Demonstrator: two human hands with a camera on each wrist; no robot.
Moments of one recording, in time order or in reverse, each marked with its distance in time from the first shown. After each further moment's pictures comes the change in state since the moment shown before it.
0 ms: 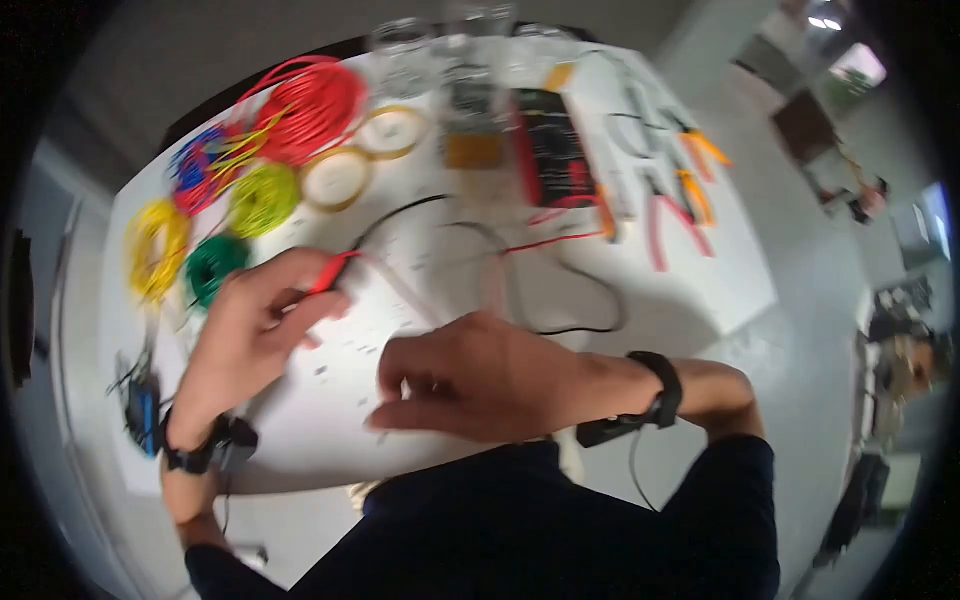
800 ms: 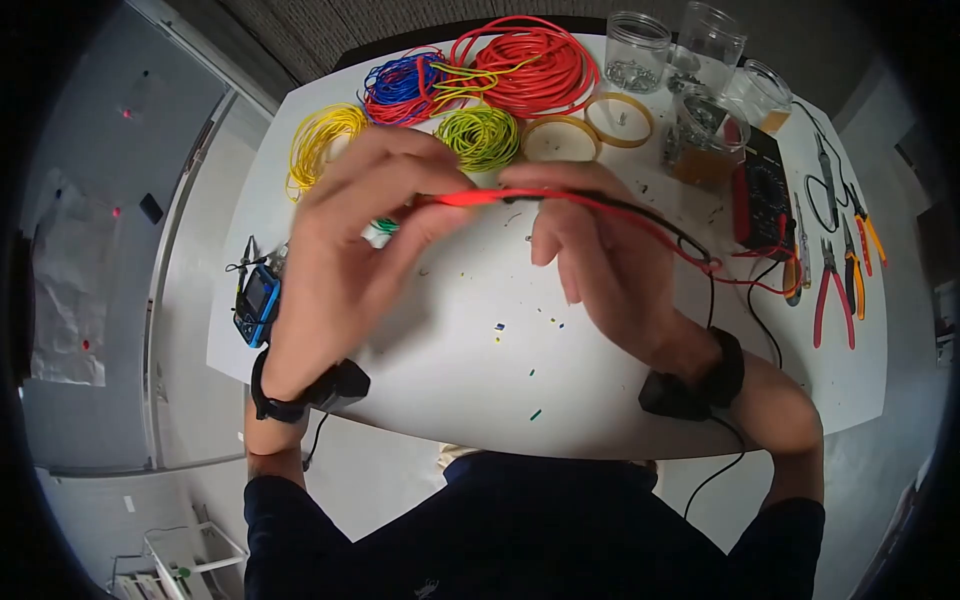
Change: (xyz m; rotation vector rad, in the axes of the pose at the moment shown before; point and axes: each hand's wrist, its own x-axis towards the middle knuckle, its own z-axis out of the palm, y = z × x) left_hand -0.040 0.002 -0.040 0.384 0.517 0.367; right_hand 0.095 0.023 0.029 0.462 0.393 -0.297
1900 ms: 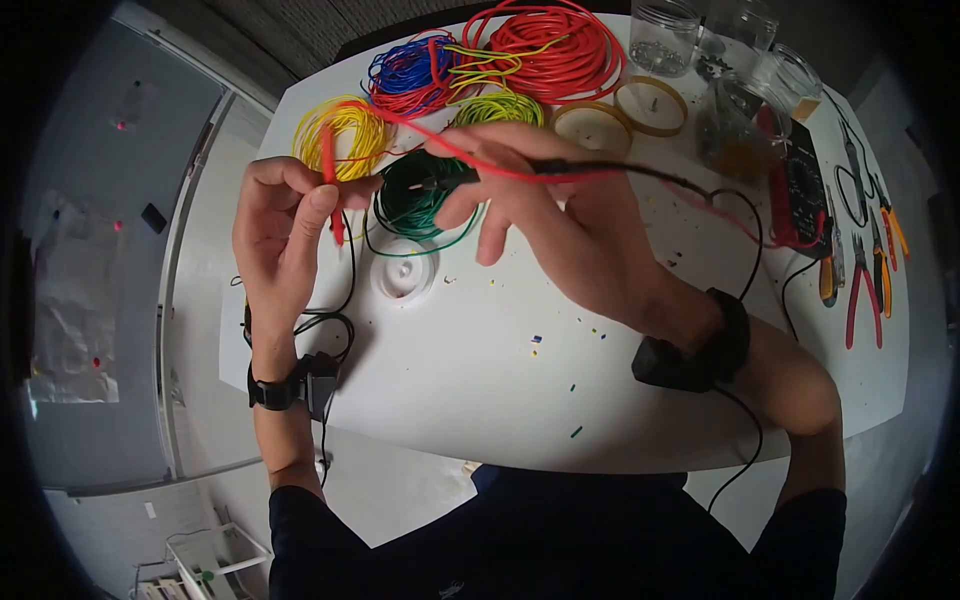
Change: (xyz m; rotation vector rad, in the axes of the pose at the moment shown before) left_hand -0.039 -0.092 -0.041 -0.352 0.144 -0.211; right_hand 0.058 0.027 0.040 0.093 -0.041 -0.169
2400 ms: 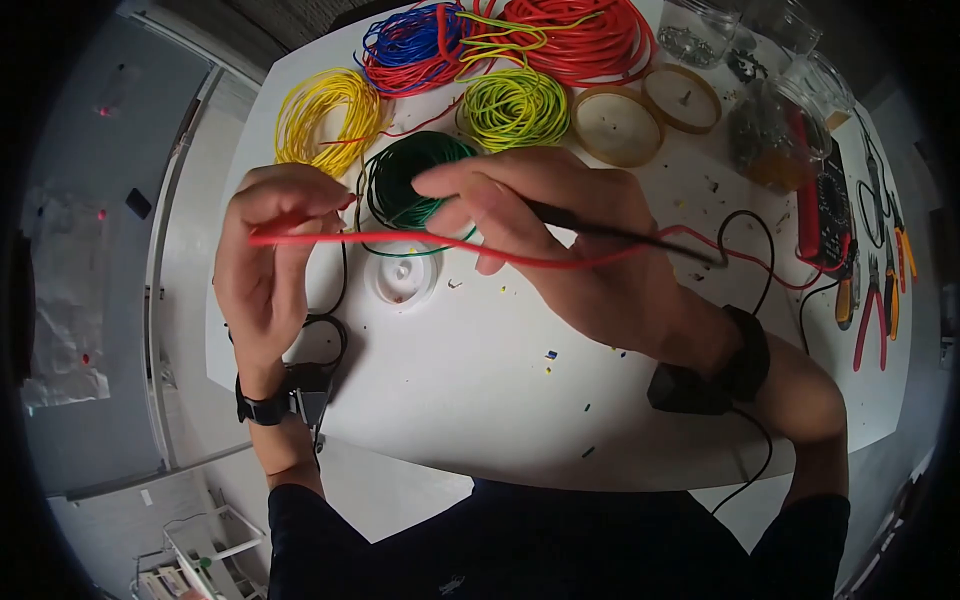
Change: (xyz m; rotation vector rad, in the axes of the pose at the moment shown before) left_hand -0.006 -0.007 -0.013 0.374 -0.191 0.265; right_hand -0.002 0.012 0.008 -0.074 -0.080 0.150
